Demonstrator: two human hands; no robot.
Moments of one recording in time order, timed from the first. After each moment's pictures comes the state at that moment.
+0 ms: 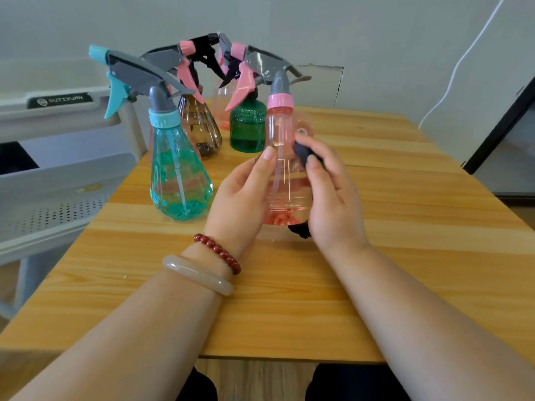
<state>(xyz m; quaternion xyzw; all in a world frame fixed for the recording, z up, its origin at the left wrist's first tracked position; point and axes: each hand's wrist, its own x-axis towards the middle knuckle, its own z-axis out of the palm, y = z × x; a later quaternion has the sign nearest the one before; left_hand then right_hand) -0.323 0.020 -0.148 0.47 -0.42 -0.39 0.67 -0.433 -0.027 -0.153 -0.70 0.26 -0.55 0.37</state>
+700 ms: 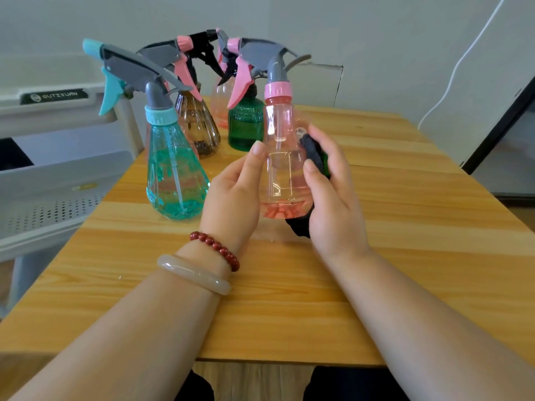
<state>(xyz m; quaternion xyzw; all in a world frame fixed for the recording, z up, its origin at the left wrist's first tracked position) -0.319 0.019 -0.148 0.55 -0.42 -0.31 0.65 -0.434 -0.024 -0.154 -0.67 0.25 -0.55 0.44</state>
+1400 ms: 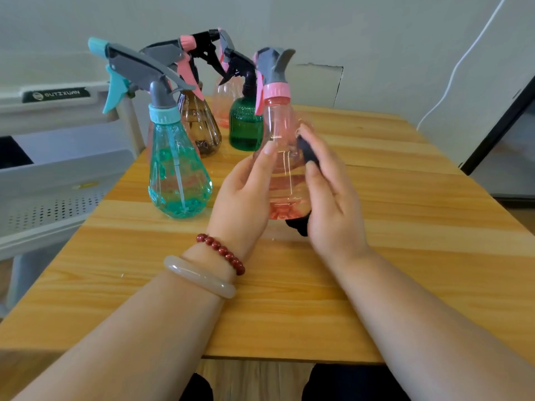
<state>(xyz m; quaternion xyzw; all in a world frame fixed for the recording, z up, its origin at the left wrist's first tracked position) -0.329 0.023 -0.145 0.50 -0.42 -0.36 0.66 -0.436 -0.026 -0.157 -0.75 0.24 -0.54 0.31</state>
